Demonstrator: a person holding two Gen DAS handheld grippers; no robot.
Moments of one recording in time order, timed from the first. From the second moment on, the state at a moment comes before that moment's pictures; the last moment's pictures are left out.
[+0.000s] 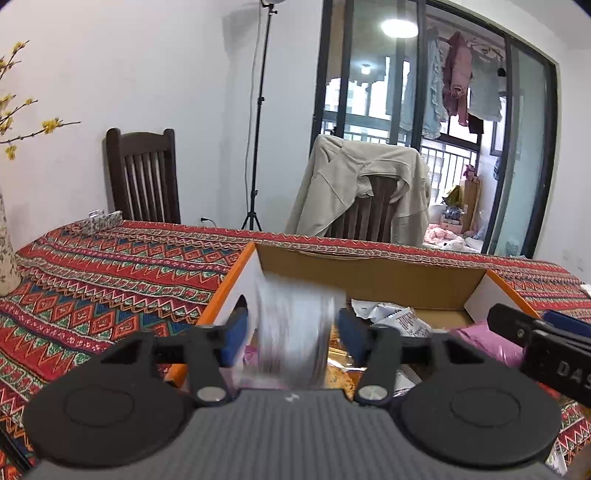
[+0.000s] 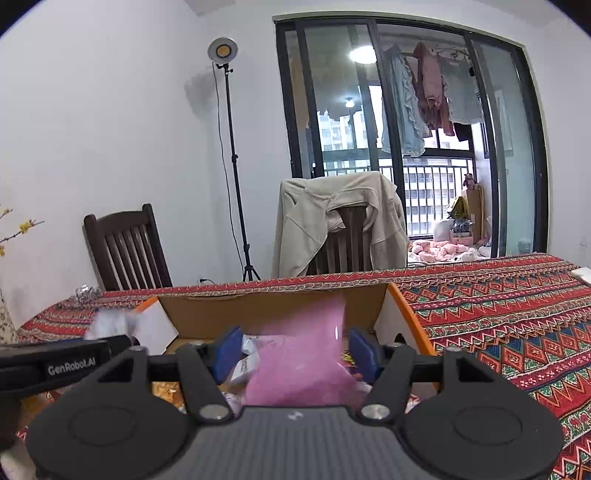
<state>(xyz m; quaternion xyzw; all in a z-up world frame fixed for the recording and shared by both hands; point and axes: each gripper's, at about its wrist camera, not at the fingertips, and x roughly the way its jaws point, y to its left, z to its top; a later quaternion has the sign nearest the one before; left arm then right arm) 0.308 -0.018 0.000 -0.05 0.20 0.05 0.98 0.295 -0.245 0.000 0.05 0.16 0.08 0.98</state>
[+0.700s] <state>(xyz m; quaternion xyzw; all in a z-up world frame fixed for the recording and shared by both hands) 0.302 -0.024 0.005 -0.05 0.17 0.11 0.98 0.289 -0.255 0.004 0.07 0.15 0.08 0.98</state>
